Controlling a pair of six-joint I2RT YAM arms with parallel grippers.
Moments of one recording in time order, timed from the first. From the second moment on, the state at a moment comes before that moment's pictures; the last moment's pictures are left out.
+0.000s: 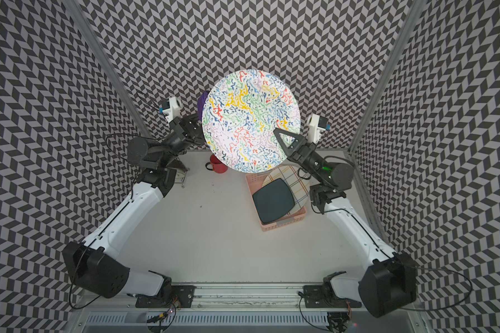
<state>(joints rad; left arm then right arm) -0.32 1.44 1.41 0.77 0.67 -1.52 0.33 1.31 1.11 1.03 -0.67 1.51</state>
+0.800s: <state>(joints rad) -0.41 1.39 1.48 0.51 0.66 -1.27 0.34 1.34 1.18 0.93 -0.63 1.42</state>
